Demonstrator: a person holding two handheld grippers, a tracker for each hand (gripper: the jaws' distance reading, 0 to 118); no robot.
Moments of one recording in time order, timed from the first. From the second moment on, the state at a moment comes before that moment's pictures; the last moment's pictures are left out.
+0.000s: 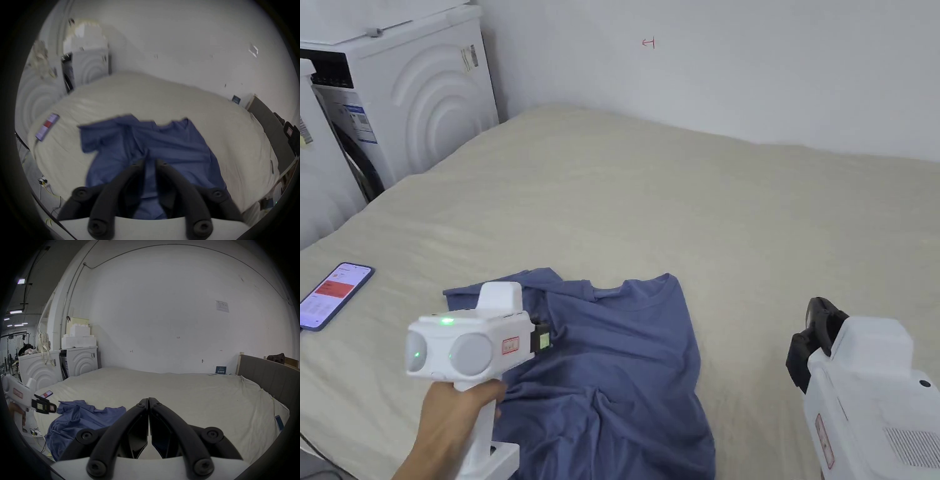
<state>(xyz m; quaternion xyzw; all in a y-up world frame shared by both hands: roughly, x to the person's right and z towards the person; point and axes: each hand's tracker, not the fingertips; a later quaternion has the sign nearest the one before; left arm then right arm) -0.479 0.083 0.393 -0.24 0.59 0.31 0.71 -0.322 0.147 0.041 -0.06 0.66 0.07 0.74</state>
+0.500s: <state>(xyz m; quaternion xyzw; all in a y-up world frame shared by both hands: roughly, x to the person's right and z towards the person) -0.549 -0.001 0.361 -0.40 0.55 0.37 0.63 -0.313 0.129 0.005 -0.09 0.63 0.09 0.76</state>
